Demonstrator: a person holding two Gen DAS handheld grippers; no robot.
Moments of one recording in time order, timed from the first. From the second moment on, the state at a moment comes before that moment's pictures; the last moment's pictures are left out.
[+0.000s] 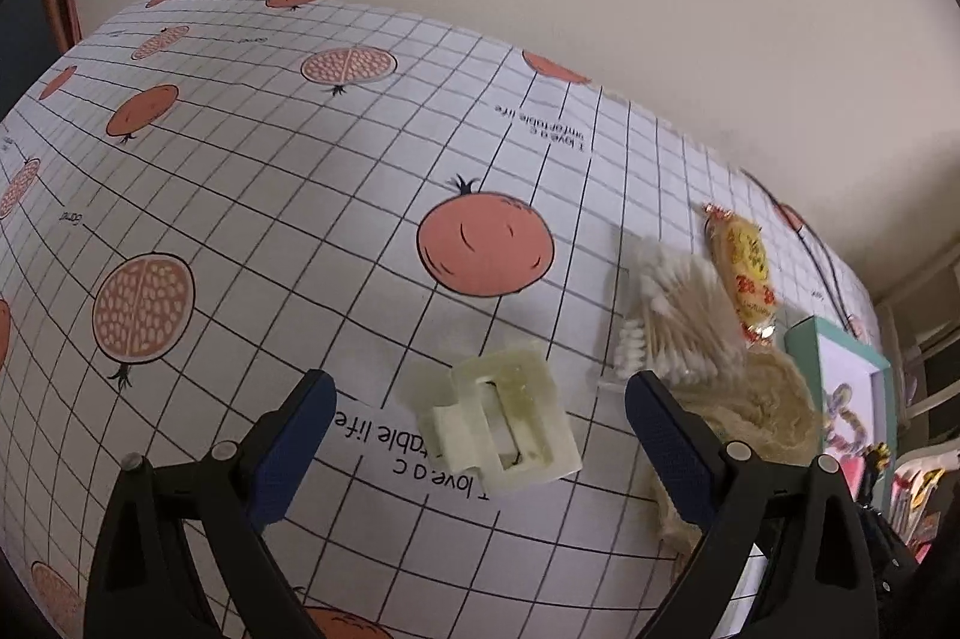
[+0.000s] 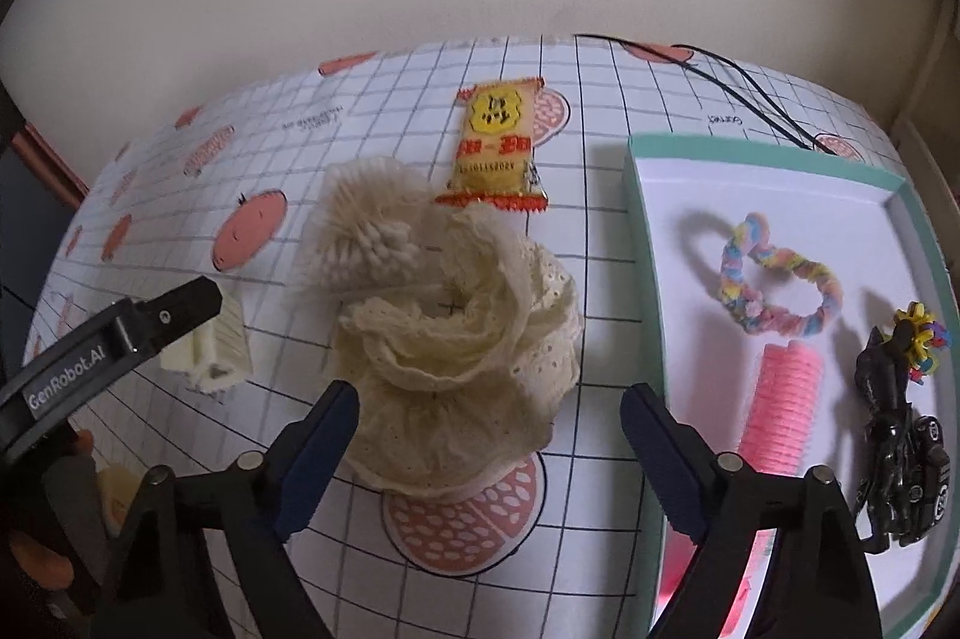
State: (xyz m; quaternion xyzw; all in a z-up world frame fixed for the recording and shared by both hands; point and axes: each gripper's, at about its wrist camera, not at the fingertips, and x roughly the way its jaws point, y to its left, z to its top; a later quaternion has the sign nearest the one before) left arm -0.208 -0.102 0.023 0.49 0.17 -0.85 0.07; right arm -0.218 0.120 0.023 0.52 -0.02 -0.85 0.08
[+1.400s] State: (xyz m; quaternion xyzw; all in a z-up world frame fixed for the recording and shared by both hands) left arm -0.211 -0.082 0.013 0.51 0.13 -0.85 0.05; right arm -0.216 0.114 0.015 0.54 -0.03 -0.83 0.12
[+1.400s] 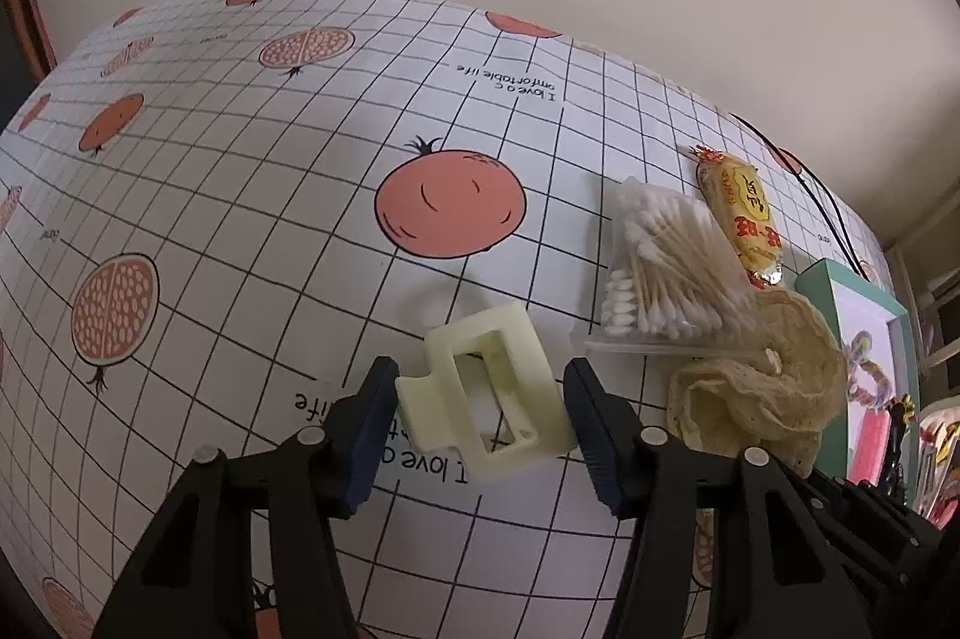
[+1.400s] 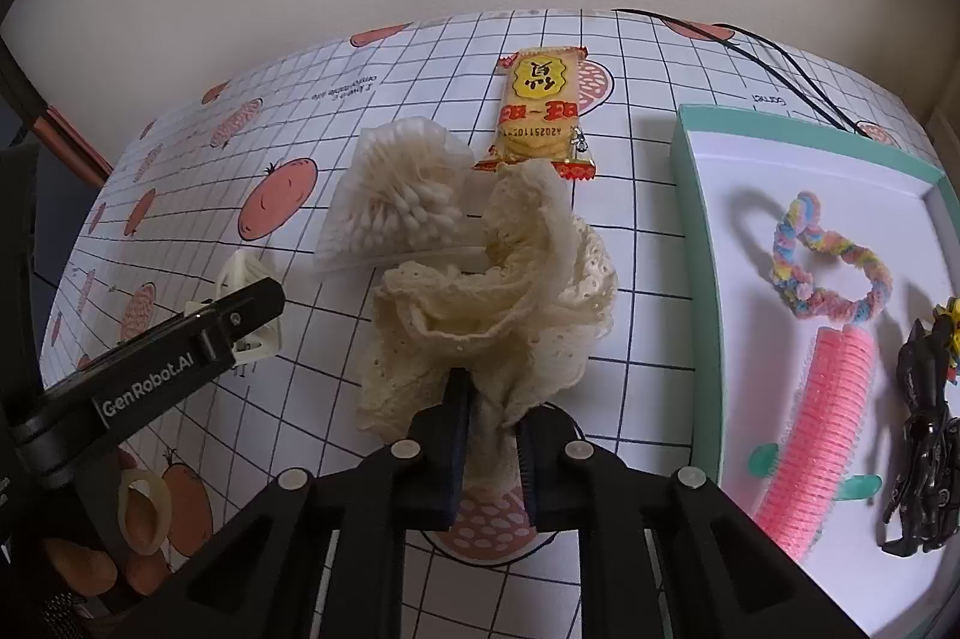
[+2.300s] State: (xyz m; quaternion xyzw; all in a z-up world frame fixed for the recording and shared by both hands) left arm -0.212 -0.065 0.059 0.48 0.10 -0.87 0.05; right arm -0.208 0.133 0.072 0.48 -0.06 -0.87 0.12
